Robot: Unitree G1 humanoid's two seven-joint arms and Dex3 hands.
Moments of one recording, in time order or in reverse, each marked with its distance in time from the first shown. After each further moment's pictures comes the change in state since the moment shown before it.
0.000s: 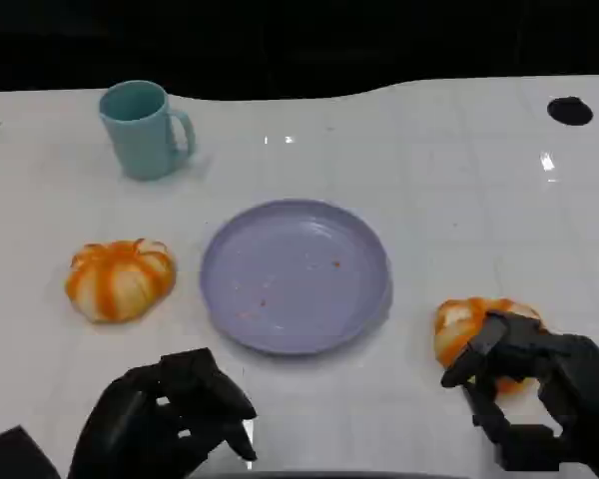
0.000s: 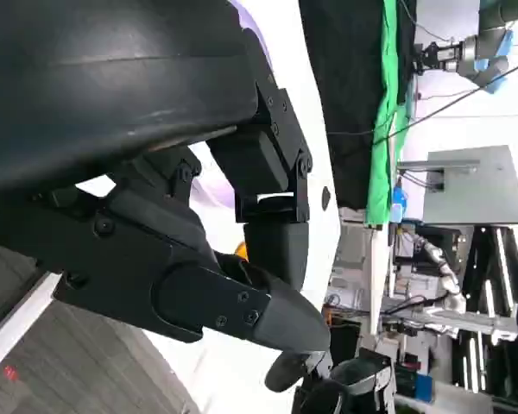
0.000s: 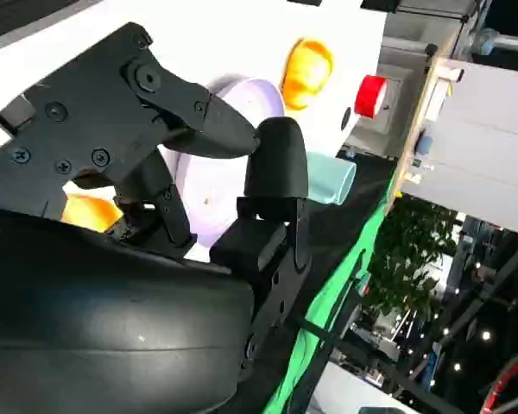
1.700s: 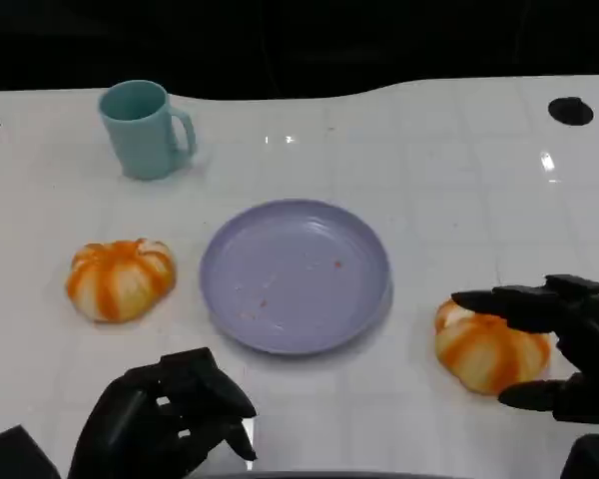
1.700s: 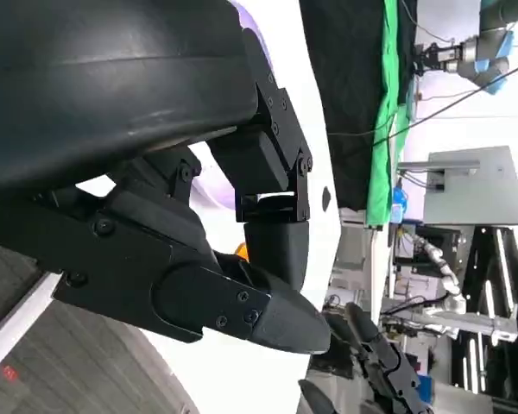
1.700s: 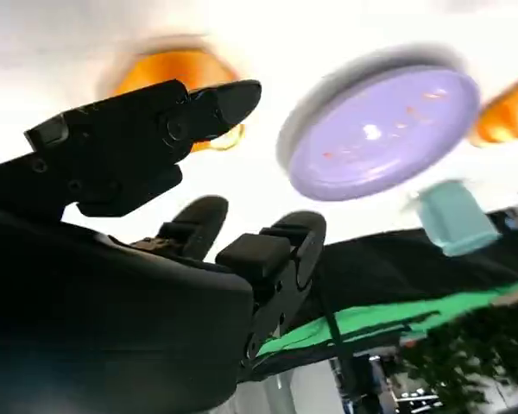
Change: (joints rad) left arm -0.001 0.001 0.000 0.003 -0.002 0.002 0.000; right arm -0.034 -0.277 -0.029 -0.359 -0.587 0.299 0.008
